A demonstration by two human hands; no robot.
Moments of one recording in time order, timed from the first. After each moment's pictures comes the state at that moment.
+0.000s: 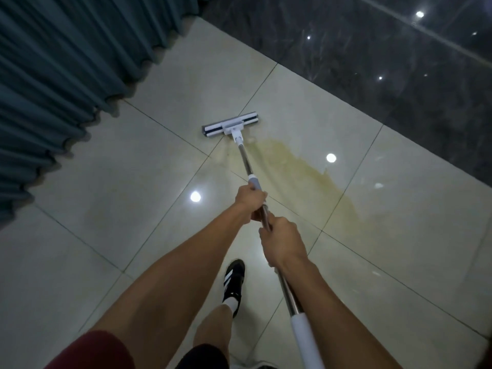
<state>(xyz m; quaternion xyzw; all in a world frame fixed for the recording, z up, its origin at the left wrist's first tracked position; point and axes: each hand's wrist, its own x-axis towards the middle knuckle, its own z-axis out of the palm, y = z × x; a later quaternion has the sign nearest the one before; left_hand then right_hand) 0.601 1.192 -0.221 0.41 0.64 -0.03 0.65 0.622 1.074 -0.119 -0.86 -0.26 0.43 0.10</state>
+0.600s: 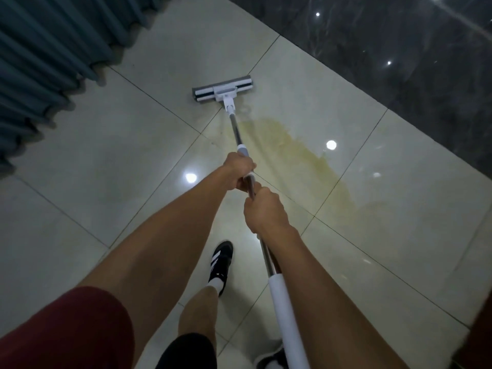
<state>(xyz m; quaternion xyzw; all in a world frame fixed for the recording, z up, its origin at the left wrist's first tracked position) 0.630 1.207 -0.235 0.44 0.64 -0.07 0.63 0.644 1.082 -0.153 -0.85 -0.28 0.44 0.10</state>
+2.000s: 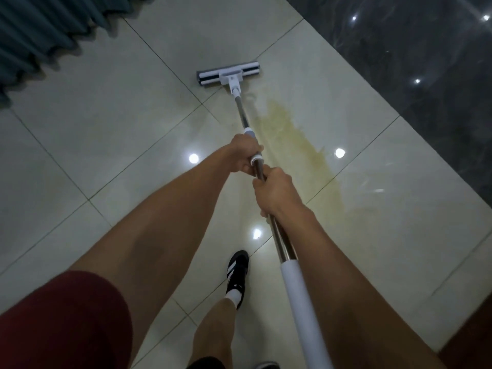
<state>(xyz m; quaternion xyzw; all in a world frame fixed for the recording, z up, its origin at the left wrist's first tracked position) 0.675 1.123 -0.247 0.37 0.65 0.00 0.66 0.721 1.003 -0.177 -0.82 -0.30 0.48 0.09</state>
